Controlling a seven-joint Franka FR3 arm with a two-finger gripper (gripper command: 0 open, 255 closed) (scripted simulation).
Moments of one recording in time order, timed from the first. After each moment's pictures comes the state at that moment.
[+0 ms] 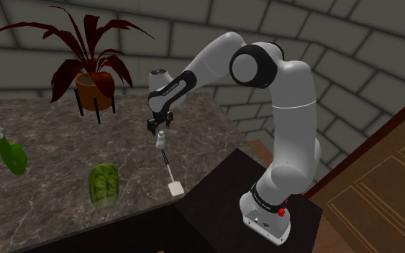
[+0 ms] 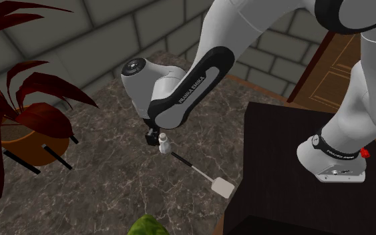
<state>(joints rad) 0.03 0.59 0.03 -1.92 -0.12 2.41 0.19</state>
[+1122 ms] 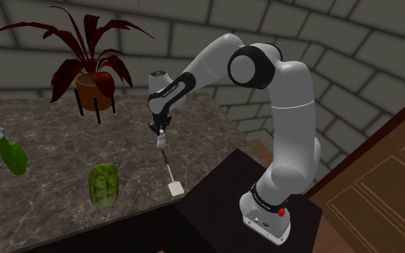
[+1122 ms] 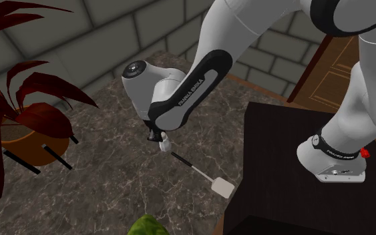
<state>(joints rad) 0.03 0.60 0.03 -1.91 -0.12 2.43 0.19</state>
